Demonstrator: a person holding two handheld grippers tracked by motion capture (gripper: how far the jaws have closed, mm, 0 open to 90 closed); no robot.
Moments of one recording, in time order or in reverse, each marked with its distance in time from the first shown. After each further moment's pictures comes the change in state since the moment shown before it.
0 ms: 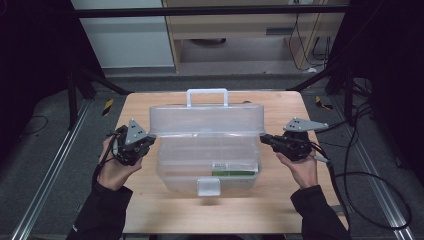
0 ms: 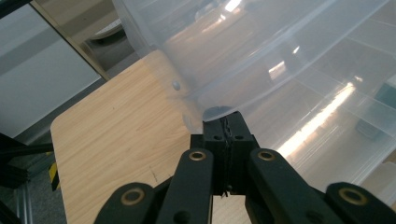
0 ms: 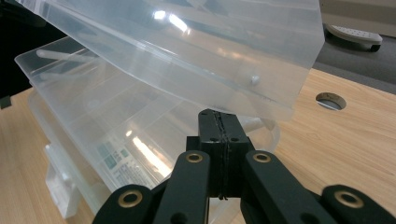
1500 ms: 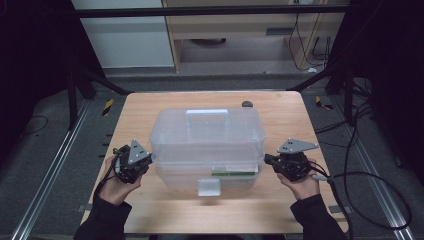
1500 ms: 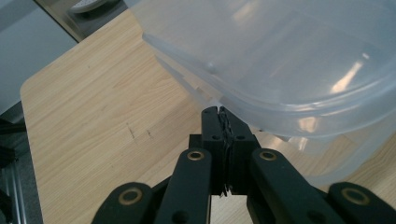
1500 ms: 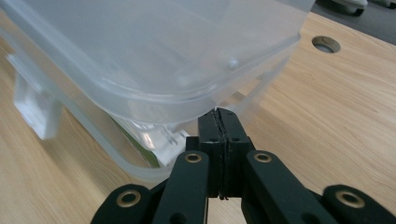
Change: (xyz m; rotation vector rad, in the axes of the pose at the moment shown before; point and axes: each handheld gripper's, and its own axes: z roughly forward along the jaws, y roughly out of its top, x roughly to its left) left arm -0.016 -0.050 0.014 0.090 -0.024 0.000; right arm 0.022 -0.042 -0.002 0.186 -0.097 -0.085
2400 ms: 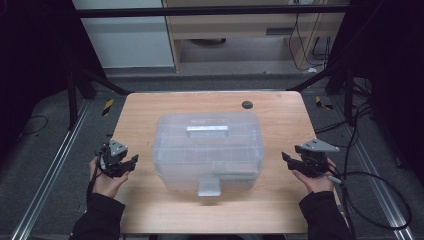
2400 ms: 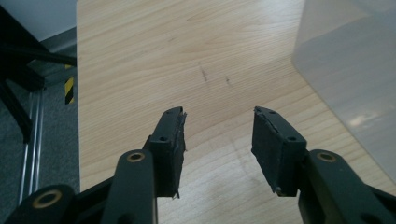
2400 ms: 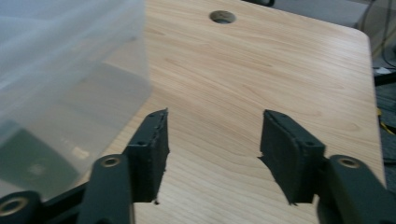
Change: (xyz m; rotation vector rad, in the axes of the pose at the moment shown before) left arm 0.056 -0.060 0.037 0.060 0.165 -0.269; right arm -0.062 -0.051 0.005 -0.048 -0.254 0.164
